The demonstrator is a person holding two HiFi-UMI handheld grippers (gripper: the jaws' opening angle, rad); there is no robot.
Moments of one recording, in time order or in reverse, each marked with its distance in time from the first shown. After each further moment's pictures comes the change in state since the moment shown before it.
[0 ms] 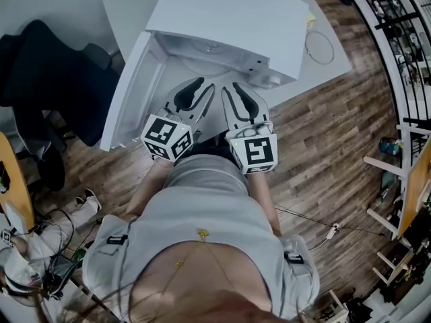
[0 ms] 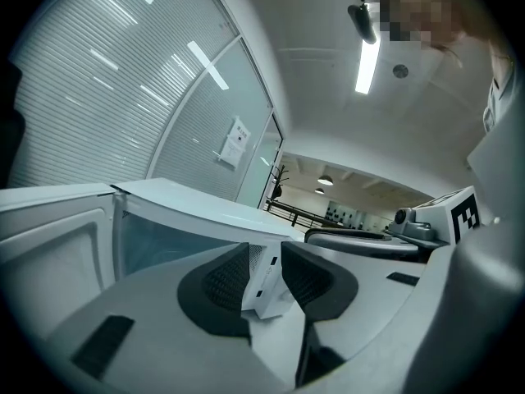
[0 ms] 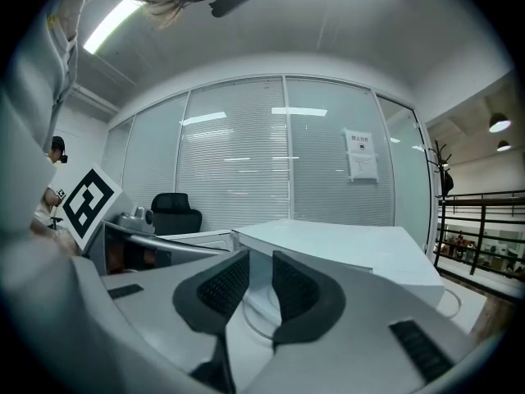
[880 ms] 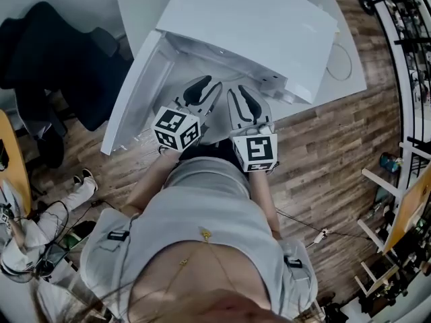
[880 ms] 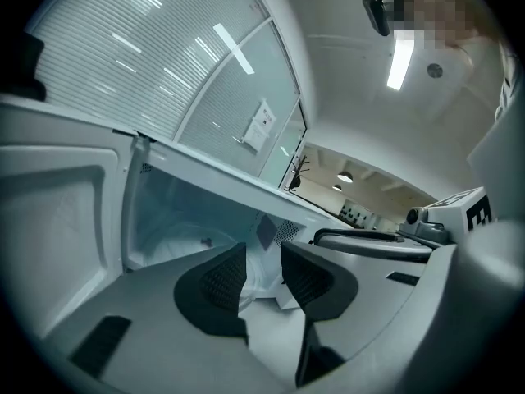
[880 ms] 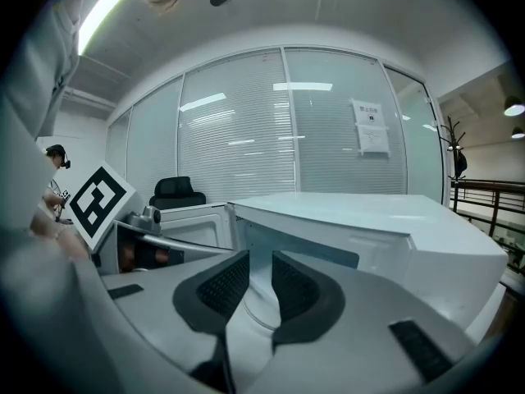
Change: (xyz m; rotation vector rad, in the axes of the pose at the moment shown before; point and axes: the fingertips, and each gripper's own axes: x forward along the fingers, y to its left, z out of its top) left arm 0.043 0.059 -0.047 -0.133 0.084 0.095; right arm 0.055 -0.017 -0.054 0.031 0.137 0.070
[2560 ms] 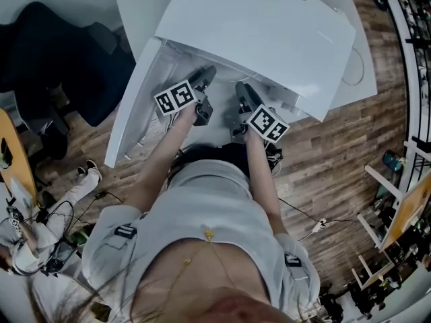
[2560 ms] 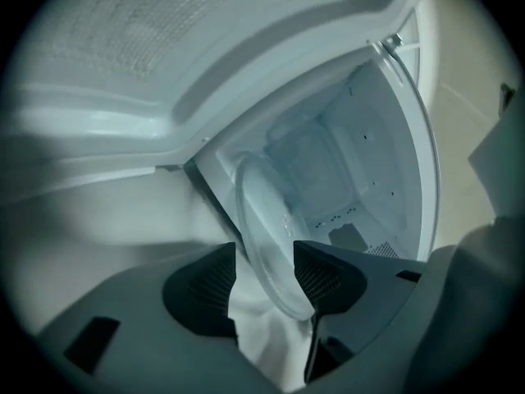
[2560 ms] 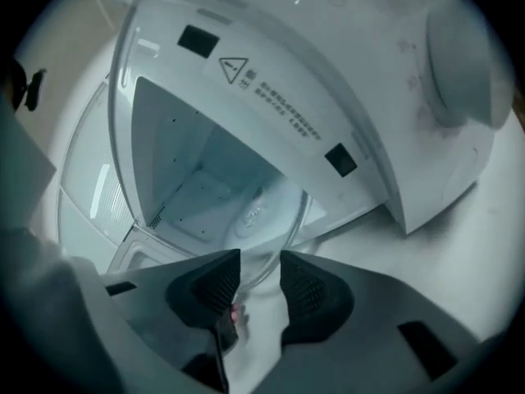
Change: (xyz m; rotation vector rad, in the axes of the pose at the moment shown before) left arm 0.059 0.143 -0.102 -0.724 0.066 0.178; right arm 0.075 -0.057 -0.158 1.017 0.151 -0.070
